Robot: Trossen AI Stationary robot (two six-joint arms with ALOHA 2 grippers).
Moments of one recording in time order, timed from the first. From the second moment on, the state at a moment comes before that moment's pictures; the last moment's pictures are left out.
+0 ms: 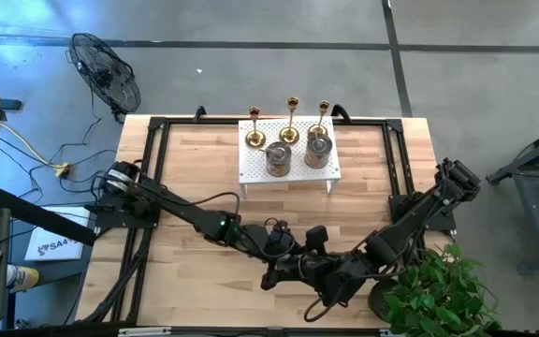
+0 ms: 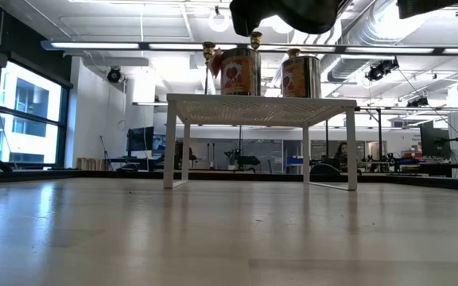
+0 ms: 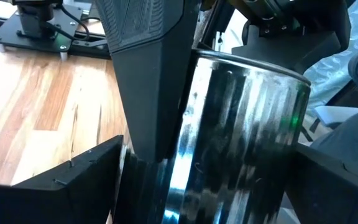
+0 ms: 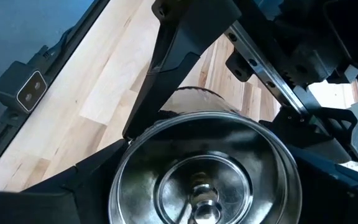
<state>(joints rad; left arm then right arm) -0.34 1.82 1.29 0.23 -0.08 -0.34 0.64 1.65 1.41 -0.59 0.56 0.04</state>
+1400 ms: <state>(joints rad) -0.34 1.77 1.29 0.21 -0.26 -0.29 0.93 1.47 1.41 -0.65 0.94 0.08</state>
